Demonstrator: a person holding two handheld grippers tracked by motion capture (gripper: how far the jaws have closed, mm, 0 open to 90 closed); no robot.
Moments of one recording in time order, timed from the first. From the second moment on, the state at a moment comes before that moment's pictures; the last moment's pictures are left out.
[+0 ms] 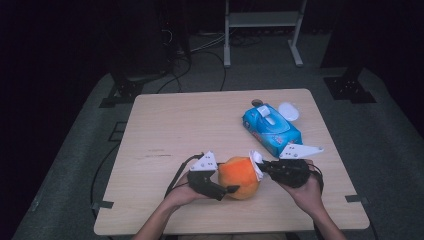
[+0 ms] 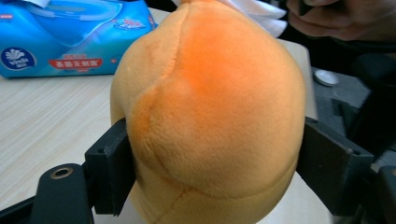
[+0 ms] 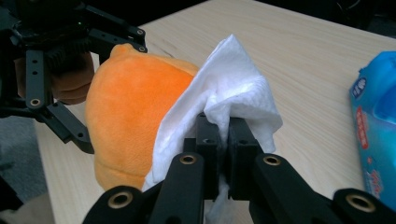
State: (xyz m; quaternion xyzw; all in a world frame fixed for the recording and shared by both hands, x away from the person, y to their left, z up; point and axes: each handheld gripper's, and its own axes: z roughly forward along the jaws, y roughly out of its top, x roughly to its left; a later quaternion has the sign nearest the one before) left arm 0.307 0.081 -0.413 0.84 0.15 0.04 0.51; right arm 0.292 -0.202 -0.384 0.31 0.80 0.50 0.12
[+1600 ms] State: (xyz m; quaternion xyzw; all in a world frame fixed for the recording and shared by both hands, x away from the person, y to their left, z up) left arm 0.308 0.070 -0.437 0.82 0.19 0.08 0.53; right arm 0.285 -0.189 -0.389 0.26 0.83 0.47 0.16
